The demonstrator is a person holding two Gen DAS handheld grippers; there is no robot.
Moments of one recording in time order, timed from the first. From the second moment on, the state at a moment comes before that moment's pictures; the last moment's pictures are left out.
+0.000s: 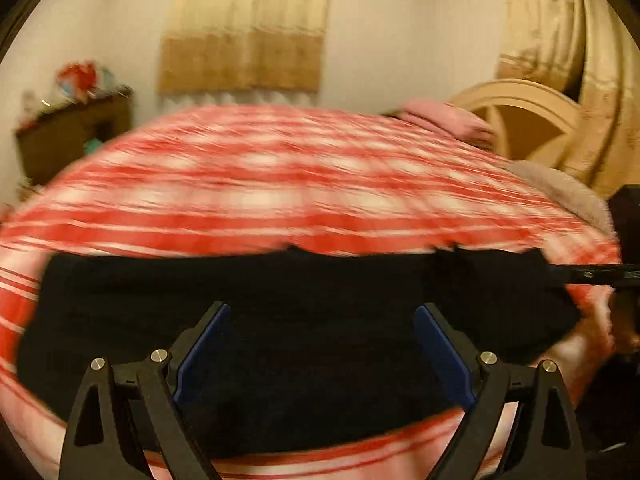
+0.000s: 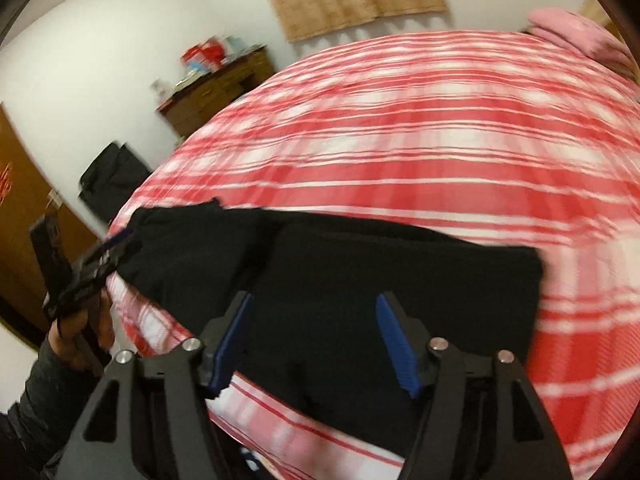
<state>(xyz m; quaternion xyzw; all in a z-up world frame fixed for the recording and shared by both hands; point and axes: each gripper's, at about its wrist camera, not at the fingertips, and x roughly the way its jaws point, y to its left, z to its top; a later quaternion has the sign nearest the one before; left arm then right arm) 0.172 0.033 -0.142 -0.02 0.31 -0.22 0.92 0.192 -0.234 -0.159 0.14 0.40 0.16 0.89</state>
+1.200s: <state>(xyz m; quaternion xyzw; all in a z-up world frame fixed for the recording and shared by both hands) 0.204 -0.029 -0.165 -0.10 0.42 -0.25 0.86 0.159 -0.332 -0.175 0.28 0.29 0.09 0.91</state>
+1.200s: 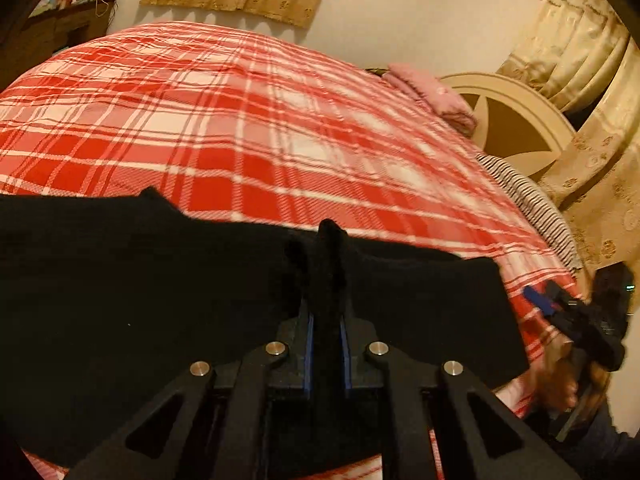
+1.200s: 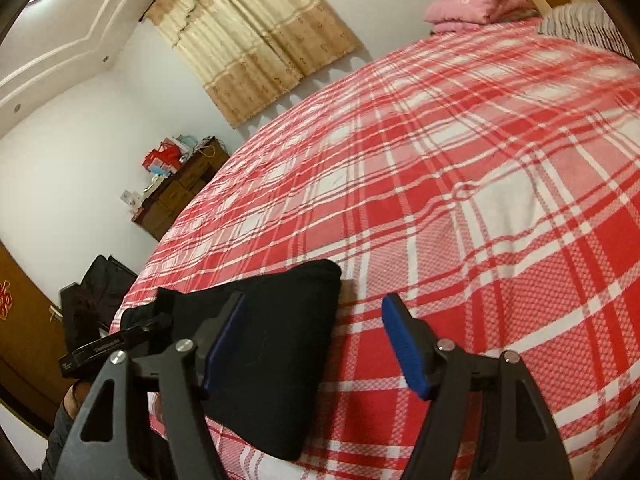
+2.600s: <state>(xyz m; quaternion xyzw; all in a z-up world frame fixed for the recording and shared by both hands) 0.205 0.229 -0.155 -0.04 0.36 0.02 0.93 0.154 -0.210 -0.168 0.06 0.27 0.20 0.94</state>
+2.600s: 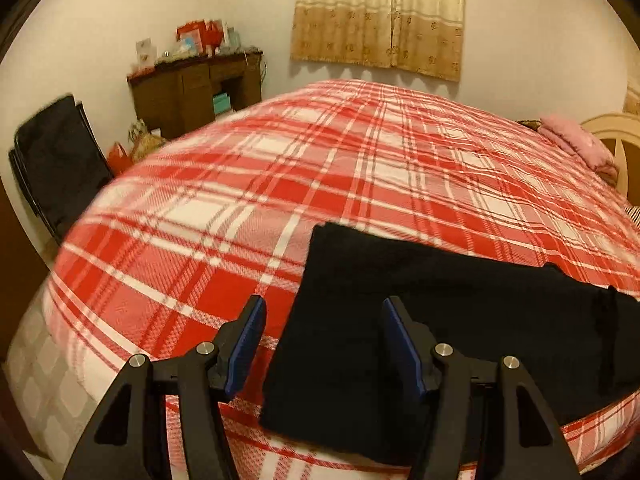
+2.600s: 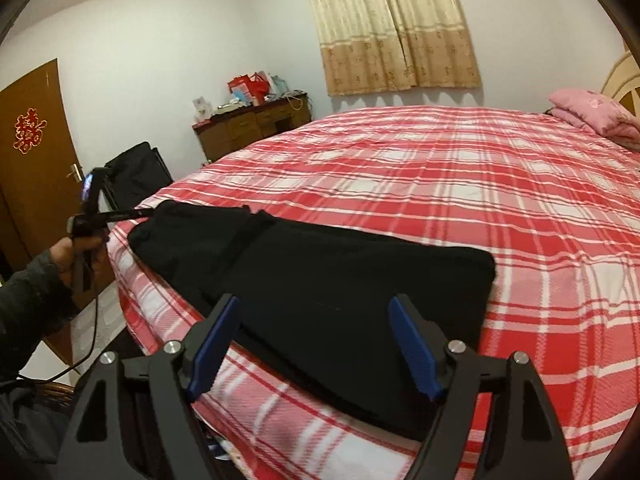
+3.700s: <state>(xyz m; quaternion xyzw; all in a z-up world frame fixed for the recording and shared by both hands) 0.209 0.243 -0.157 -0.16 0.36 -0.04 0.92 0.220 -0.105 -0.200 0.02 0.35 0.24 0.90</state>
